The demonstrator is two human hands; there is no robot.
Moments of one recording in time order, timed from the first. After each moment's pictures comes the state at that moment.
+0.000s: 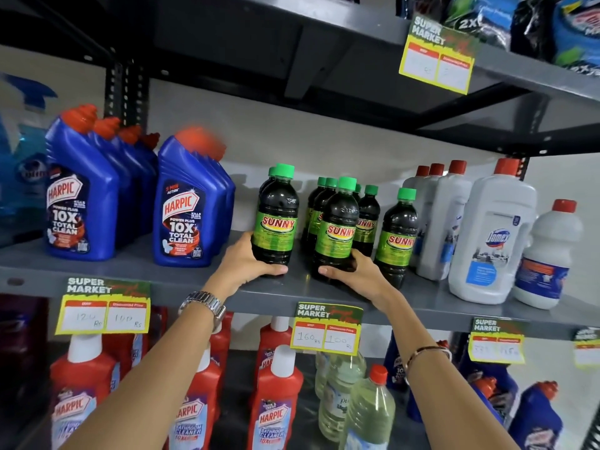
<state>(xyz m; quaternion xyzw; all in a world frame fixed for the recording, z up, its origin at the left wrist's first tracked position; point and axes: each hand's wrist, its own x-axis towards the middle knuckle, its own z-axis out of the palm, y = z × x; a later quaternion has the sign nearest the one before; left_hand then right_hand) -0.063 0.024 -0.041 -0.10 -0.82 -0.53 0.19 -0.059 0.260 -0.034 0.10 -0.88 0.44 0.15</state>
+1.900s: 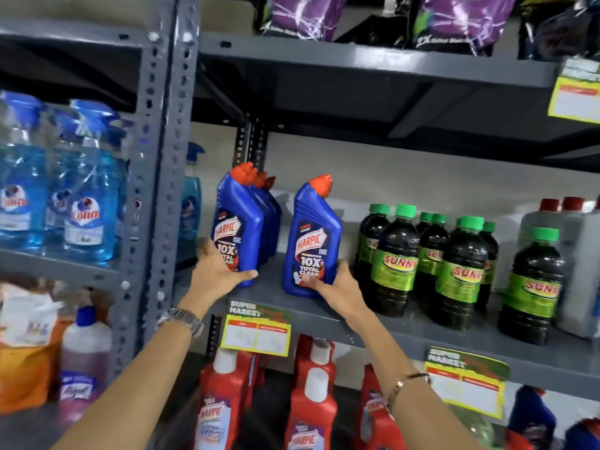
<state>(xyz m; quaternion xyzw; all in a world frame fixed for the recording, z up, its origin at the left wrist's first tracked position) -0.011 -0.192 -0.038 0.12 -0.83 -0.40 0.38 -0.057 0.026 -0.037 0.17 -0.83 0.51 0.15</state>
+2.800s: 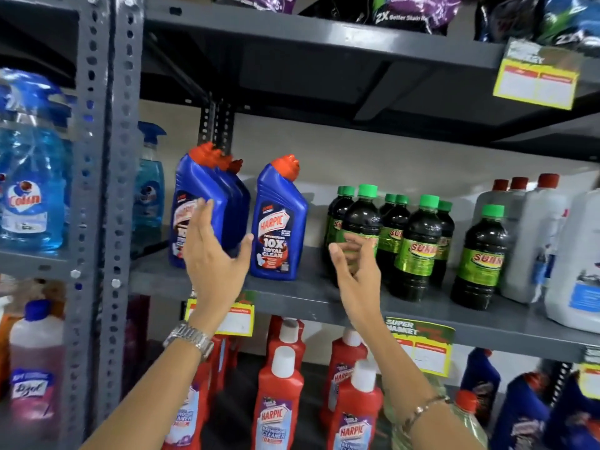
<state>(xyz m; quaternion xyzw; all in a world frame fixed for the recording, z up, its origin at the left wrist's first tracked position) 0.015 -0.114 -0.043 0.01 -0.68 -0.35 0.64 -0.011 0.080 -0.040 0.25 -0.67 0.59 0.36</state>
